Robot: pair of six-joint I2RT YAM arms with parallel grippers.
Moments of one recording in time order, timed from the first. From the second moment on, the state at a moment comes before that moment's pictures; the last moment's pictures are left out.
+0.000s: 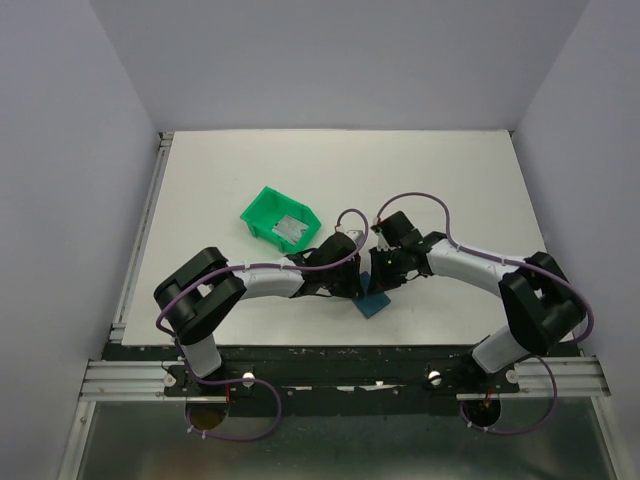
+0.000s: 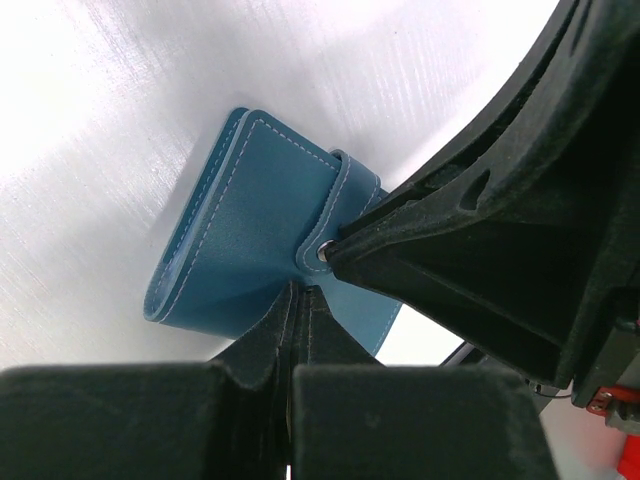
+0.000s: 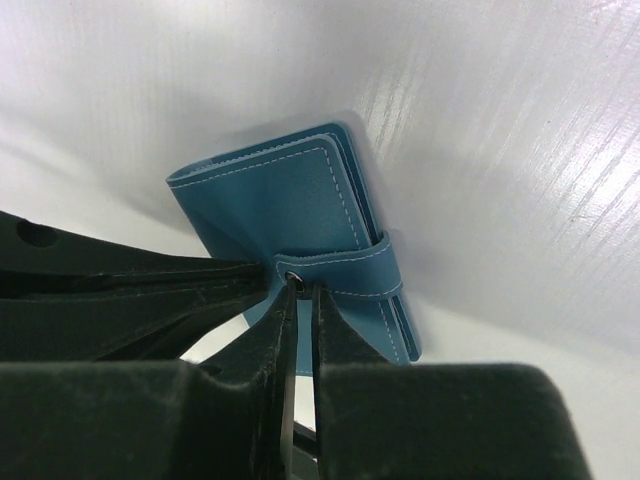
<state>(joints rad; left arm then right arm) -0.93 1.73 0.88 0.05 0.17 -0.73 0.61 1.55 0.83 -0.42 -0.24 0.46</state>
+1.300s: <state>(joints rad) -0.92 1.73 0.88 0.05 0.18 -0.73 0.65 1.44 0.83 -0.45 -0.16 0.50</state>
